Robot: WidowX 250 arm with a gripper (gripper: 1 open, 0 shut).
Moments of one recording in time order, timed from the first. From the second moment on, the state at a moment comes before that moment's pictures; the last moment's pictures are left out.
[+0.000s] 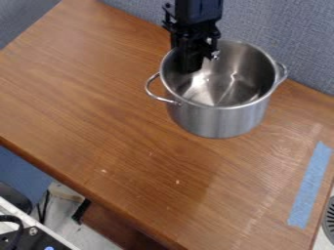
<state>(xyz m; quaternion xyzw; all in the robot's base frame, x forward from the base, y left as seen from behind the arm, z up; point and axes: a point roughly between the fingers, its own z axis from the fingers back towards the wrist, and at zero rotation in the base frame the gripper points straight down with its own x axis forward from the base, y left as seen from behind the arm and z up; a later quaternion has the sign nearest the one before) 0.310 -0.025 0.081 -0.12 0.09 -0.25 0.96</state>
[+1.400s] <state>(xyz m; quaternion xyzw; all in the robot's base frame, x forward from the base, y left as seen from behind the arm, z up) 0.320 0.008 0.099 -0.06 0.09 -0.40 0.91</state>
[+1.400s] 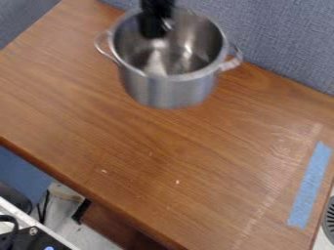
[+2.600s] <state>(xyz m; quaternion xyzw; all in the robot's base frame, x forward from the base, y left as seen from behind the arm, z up) 0.296 0.019 0.077 -0.12 0.06 -0.73 0.67</state>
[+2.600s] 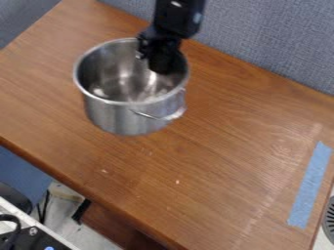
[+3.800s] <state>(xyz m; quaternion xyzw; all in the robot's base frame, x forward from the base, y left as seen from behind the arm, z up) 0.289 -0.073 0.093 -0.16 0.02 -0.66 0.74</state>
